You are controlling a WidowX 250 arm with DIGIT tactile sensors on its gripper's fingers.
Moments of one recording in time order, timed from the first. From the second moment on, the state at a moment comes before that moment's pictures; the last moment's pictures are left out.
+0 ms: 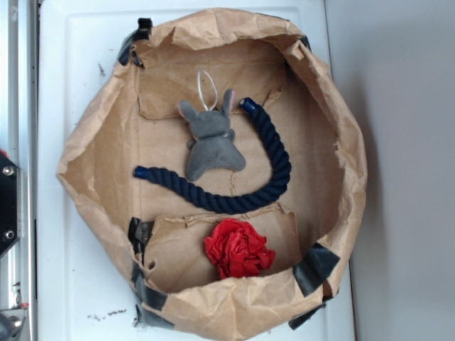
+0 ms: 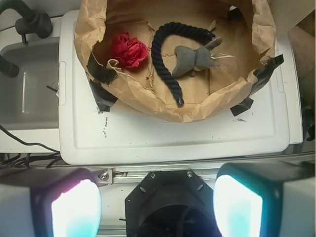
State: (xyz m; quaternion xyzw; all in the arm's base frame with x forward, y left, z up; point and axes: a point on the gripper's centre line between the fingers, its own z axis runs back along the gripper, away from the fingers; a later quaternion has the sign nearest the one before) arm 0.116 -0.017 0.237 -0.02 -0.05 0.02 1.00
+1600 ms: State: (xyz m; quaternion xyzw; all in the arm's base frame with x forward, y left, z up) arm 0.235 0.020 0.172 0.03 -0.03 0.01 1.00
